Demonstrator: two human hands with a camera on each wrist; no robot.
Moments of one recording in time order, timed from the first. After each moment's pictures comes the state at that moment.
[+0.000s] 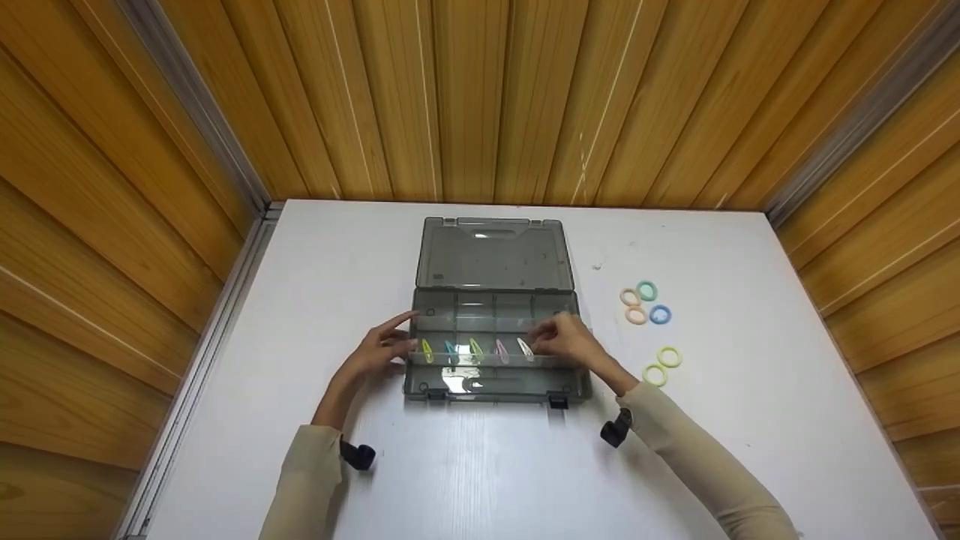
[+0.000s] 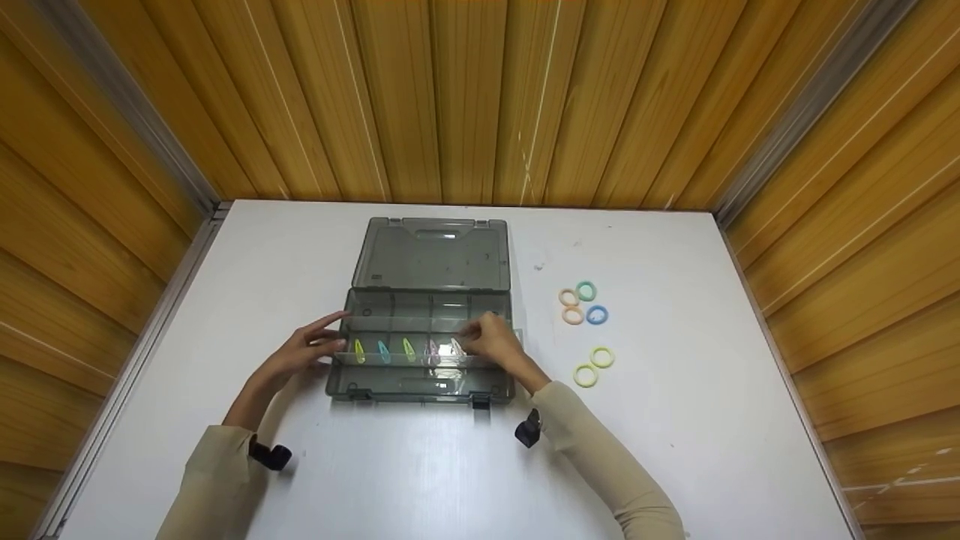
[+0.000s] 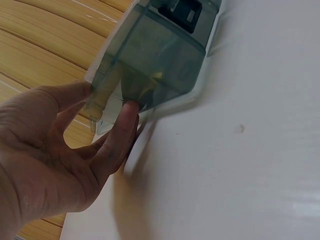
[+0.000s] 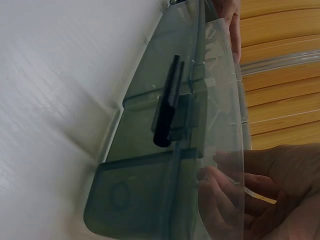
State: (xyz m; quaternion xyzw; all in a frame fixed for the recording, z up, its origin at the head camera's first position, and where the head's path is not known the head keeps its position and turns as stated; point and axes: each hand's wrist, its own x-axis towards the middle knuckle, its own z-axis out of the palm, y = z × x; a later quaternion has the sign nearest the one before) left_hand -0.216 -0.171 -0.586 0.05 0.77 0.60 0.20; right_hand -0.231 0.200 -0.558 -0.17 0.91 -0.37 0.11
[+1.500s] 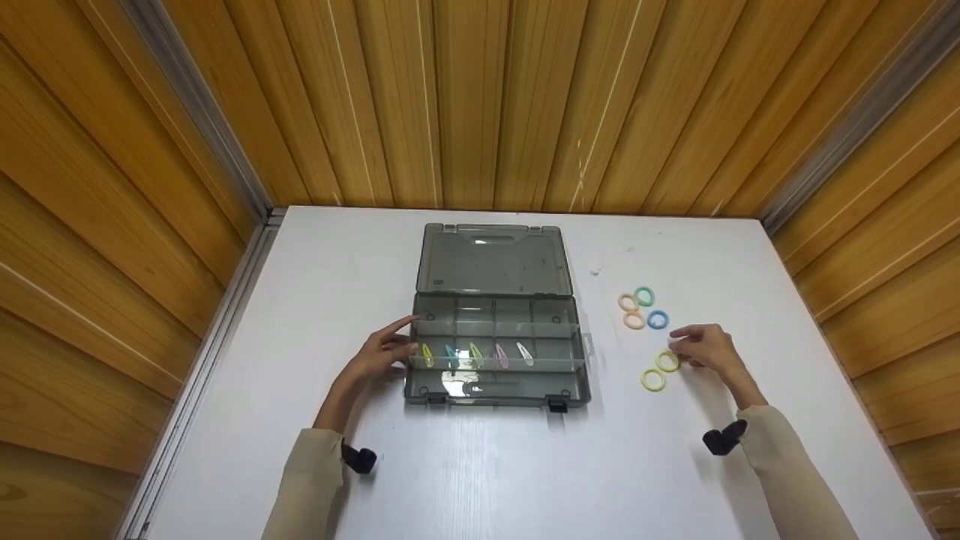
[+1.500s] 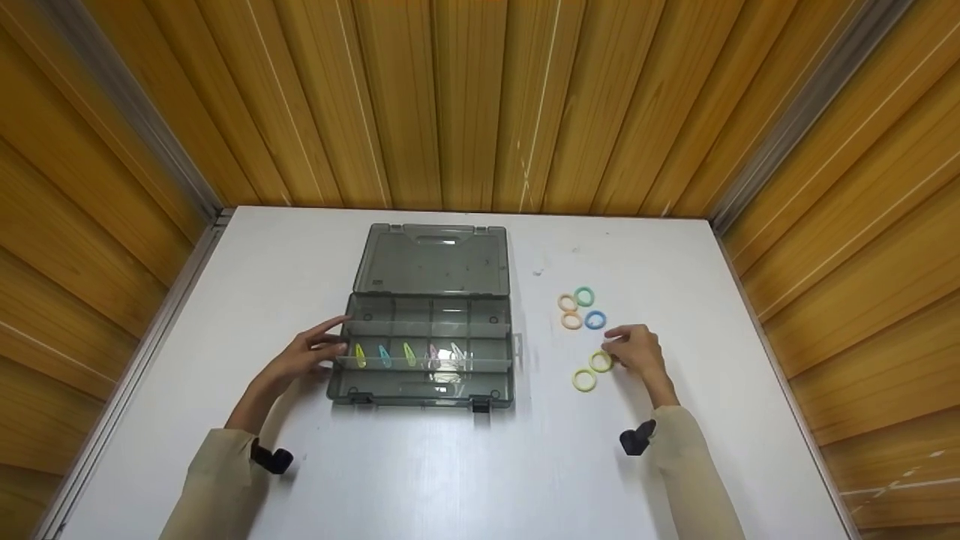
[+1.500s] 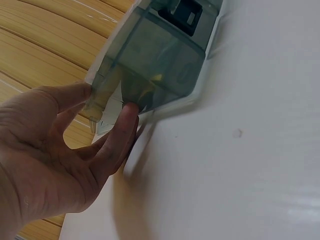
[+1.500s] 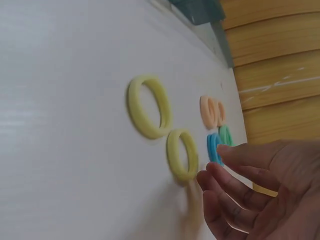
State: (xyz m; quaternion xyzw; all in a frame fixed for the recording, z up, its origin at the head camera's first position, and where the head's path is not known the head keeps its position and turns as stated) left_hand -0.218 -0.175 -0.597 0.08 0.77 0.60 0.19; right_hand -0.217 0.413 -0.553 0.07 0.90 -0.41 0.12
